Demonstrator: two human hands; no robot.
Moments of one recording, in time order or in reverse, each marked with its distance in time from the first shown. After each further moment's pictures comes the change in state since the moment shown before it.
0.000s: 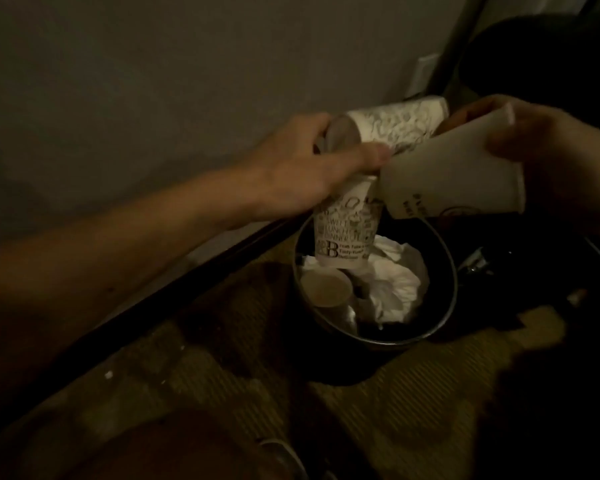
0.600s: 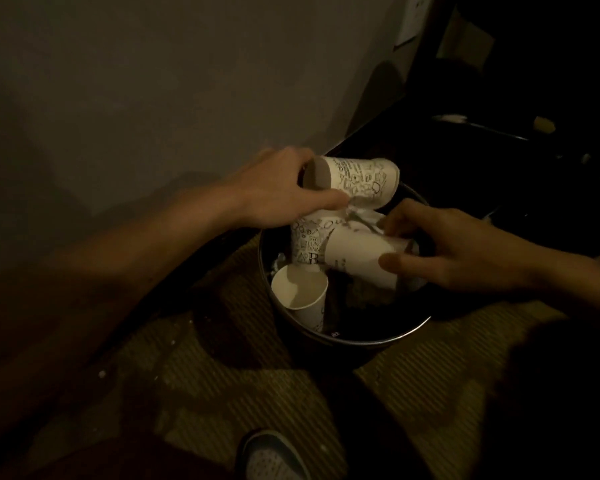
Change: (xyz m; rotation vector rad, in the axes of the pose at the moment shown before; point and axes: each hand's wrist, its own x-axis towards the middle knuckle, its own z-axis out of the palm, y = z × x) left_hand 0.041 -0.053 0.040 0.399 -0.180 -0.079; right_hand -0.016 0.090 0.051 -0.355 -0.309 0.220
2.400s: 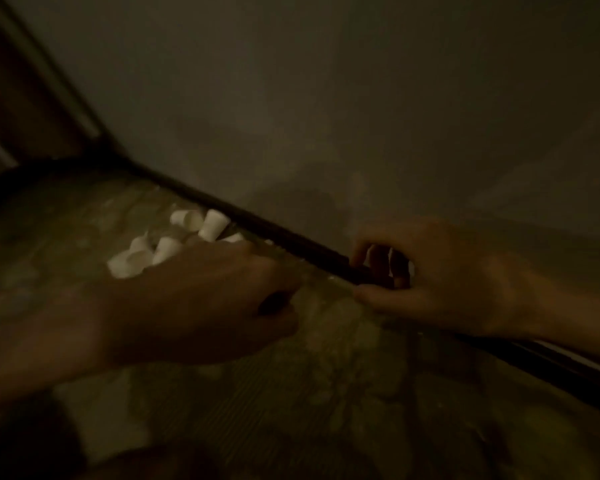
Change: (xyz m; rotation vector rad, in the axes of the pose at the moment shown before) left_hand -0.740 -0.099 -0.091 0.466 0.261 -1.140; right_hand -0.033 -0.612 0.374 -0.169 -0.589 -1.474
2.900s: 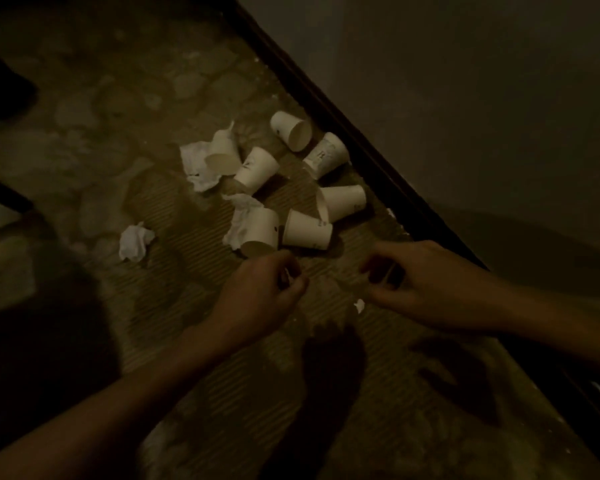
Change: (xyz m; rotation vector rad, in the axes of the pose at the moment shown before) left_hand -0.021 -0.208 0.220 -0.845 0.251 -0.840; right_hand 0.263 0.003 0.182 0.073 -0.628 0.039
